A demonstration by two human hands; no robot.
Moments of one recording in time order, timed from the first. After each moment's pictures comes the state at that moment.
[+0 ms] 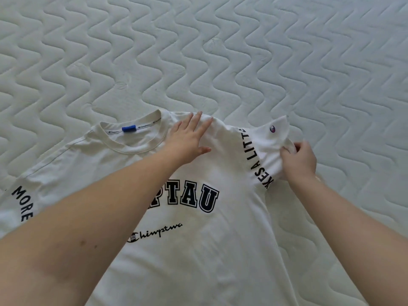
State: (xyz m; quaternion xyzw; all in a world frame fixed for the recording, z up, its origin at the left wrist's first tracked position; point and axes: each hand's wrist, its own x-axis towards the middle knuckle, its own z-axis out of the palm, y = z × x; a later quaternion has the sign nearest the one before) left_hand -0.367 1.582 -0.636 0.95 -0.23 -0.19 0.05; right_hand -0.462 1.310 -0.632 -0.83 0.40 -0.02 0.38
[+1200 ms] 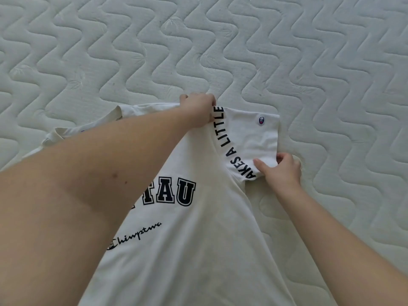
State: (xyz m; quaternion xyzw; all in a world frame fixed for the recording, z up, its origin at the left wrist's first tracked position) left_hand -0.306 1.452 -0.643 0.94 -0.24 -0.22 0.05; right_hand -0.522 1.293 -0.651 -0.81 0.46 0.10 0.36
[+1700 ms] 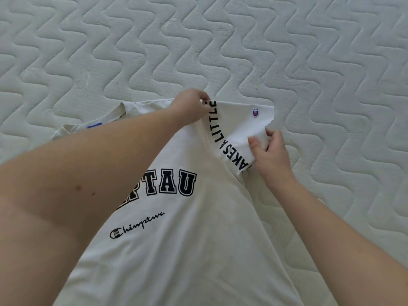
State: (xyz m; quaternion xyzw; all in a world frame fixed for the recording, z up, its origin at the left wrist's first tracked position) left_hand -0.337 1.474 -0.609 0.93 -0.13 -0.23 0.27; right_hand -0.523 1.322 -0.615 -0.77 0.32 -0.03 0.56
